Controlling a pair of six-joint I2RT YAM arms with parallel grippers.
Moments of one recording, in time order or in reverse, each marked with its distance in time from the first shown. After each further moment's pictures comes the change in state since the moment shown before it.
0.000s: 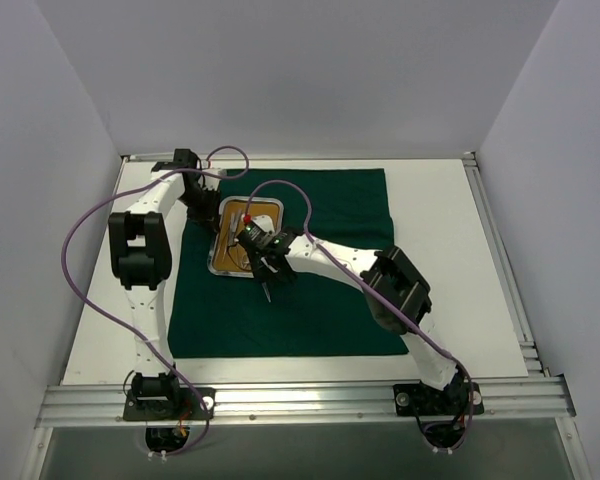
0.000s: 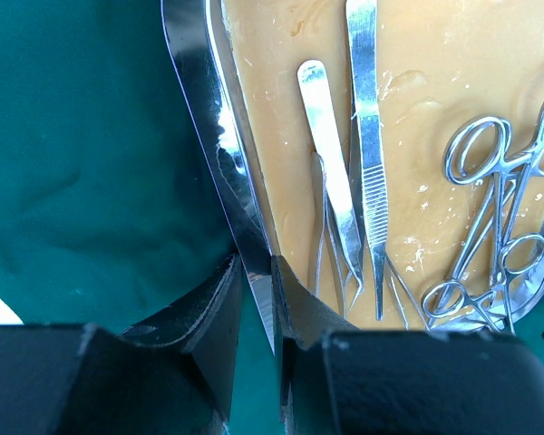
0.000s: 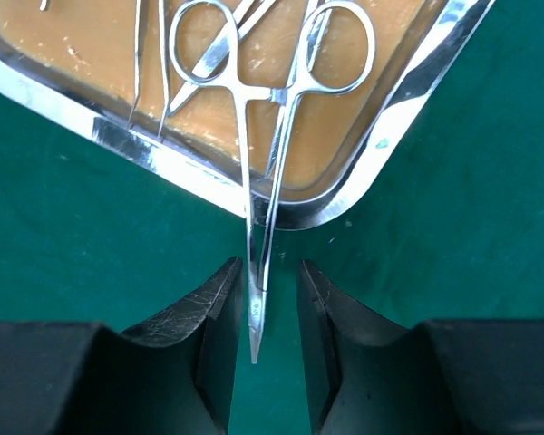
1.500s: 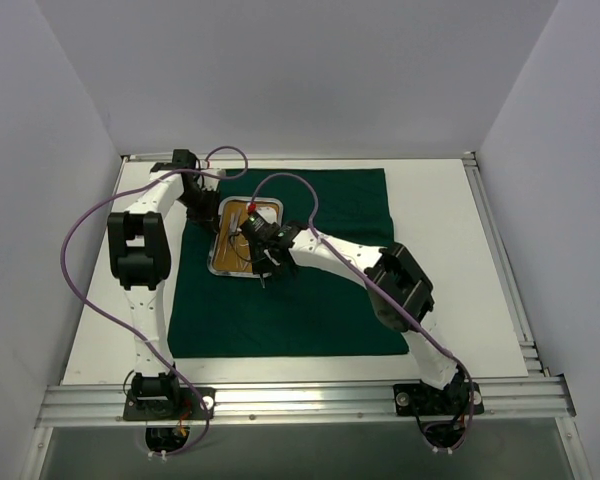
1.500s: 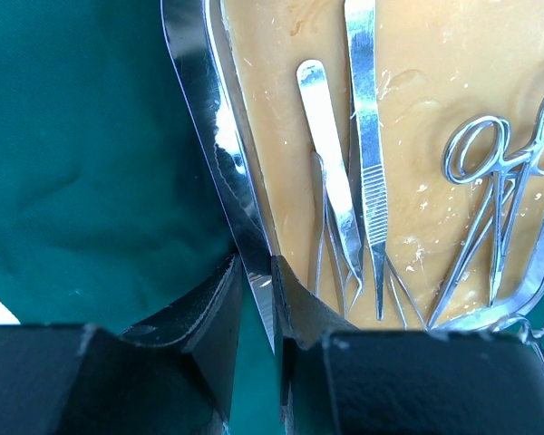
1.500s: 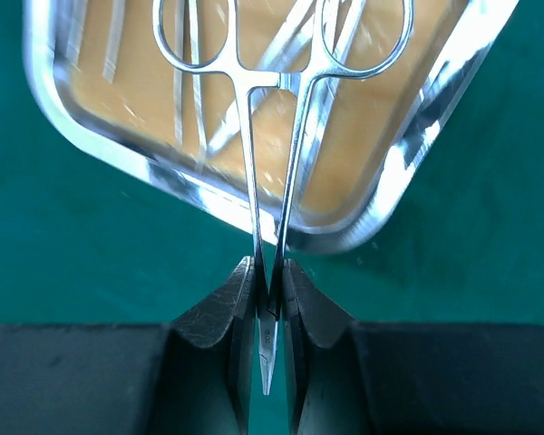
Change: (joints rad) left arm 0.006 -0.006 -0.015 0.012 0.011 0.000; right arm -0.032 -0.007 0.016 0.038 -0.051 0.093
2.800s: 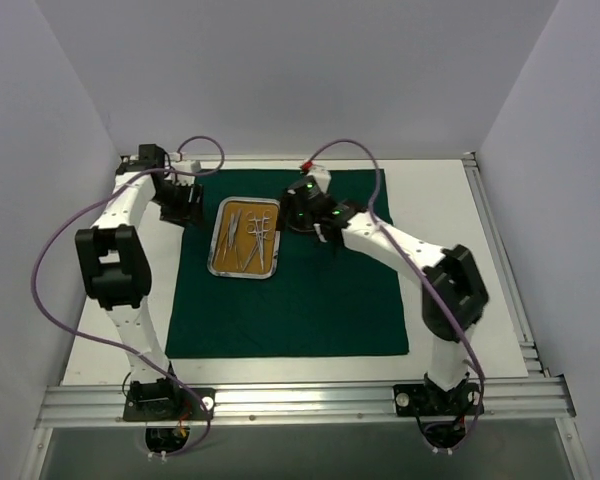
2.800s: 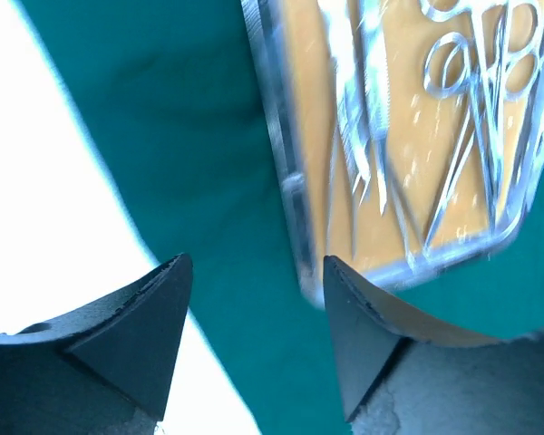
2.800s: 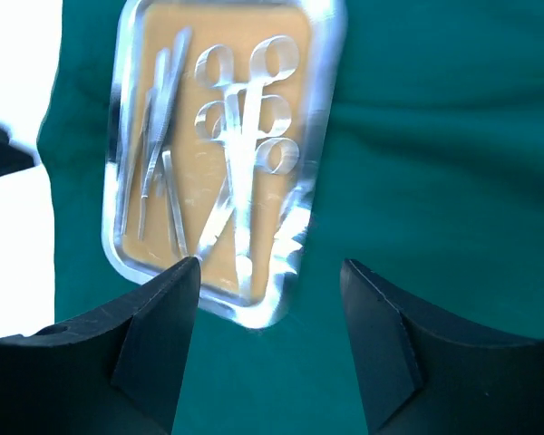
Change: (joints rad) left arm 0.080 -0.197 -0.118 -0.016 0.027 0.047; right arm -0.181 -0.215 -0.146 0.220 0.051 0.032
